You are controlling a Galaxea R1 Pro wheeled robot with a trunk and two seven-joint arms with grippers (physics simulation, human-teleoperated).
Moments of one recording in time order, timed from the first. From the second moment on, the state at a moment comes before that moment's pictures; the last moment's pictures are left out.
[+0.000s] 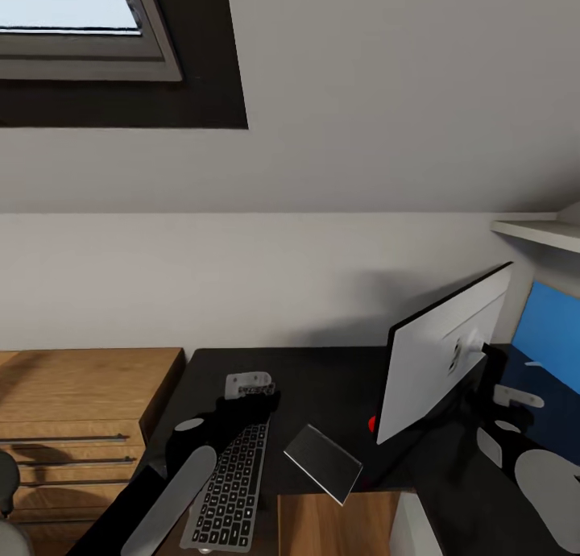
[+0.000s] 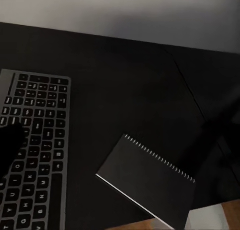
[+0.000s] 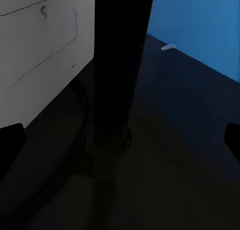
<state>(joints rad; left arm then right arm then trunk) -0.39 0.11 -0.59 -1.62 0.85 0.59 0.61 -0.87 -0.31 -0.41 -0.05 0.19 -0.29 -0.25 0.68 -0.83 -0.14</state>
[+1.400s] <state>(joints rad) -0.39 0.11 -0.62 -1.62 0.85 0.59 0.61 -0.87 -0.36 -0.42 -0.04 0.18 -0.29 -0.26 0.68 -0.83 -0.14</state>
